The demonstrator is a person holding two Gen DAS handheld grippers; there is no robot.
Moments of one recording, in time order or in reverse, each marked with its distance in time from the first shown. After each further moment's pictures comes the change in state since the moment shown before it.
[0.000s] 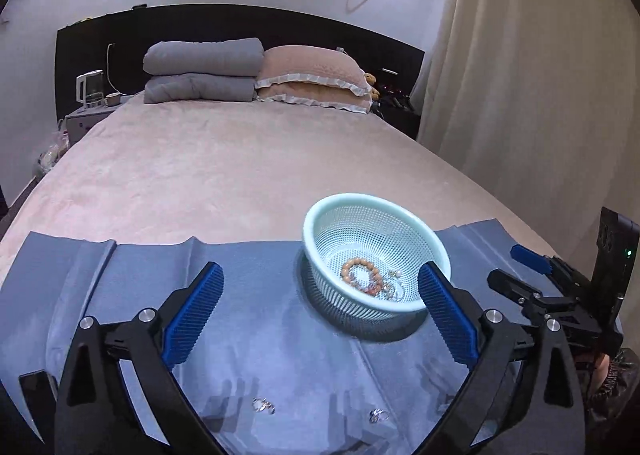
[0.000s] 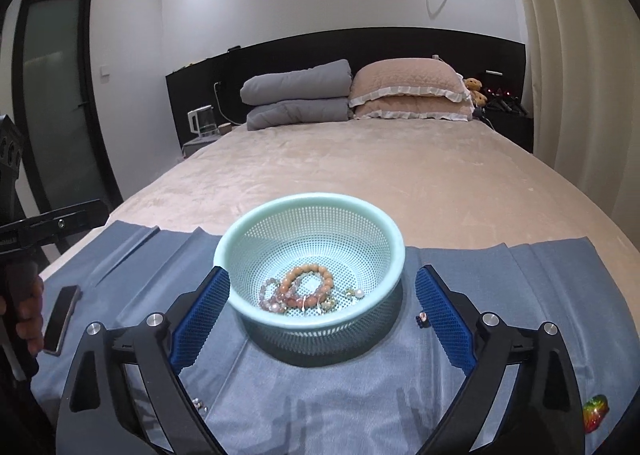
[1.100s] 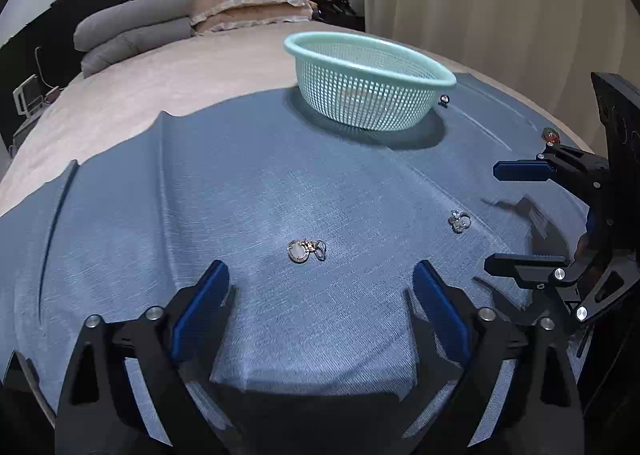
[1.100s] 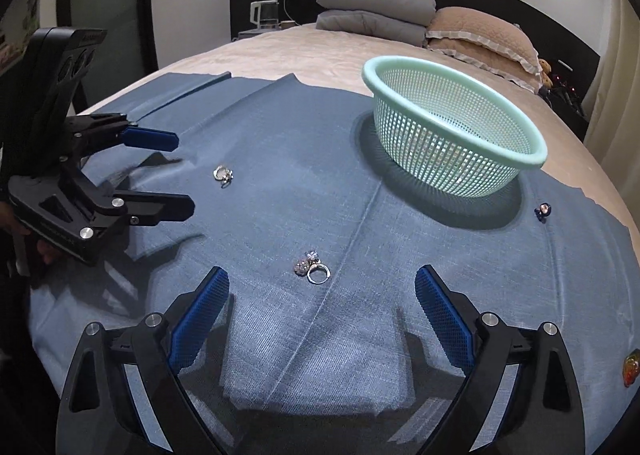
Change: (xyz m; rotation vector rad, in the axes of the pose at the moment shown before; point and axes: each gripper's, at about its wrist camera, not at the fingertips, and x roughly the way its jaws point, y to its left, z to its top) left arm 0.050 0.052 -0.130 0.279 0.293 -0.154; right arm 0.049 0.114 -0.110 -0.243 0.306 0.070
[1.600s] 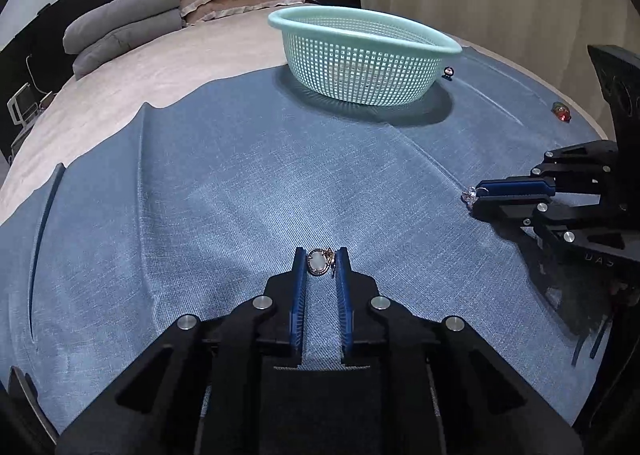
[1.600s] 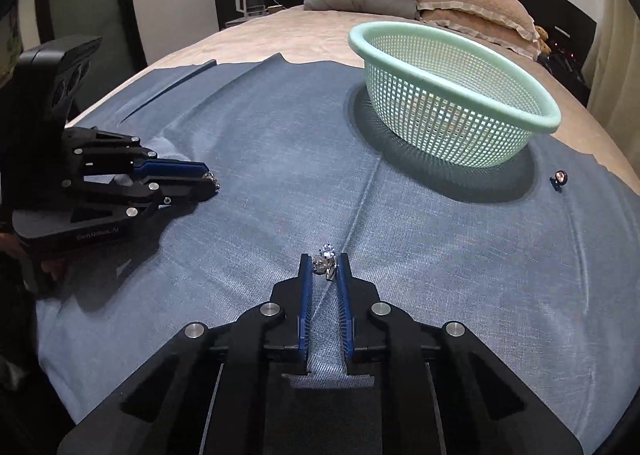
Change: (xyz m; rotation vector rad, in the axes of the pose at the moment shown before) left arm 0.014 -0.010 -0.002 0.023 0.037 0.030; right arm 0.010 -0.011 -0.003 0.100 0.055 0.054
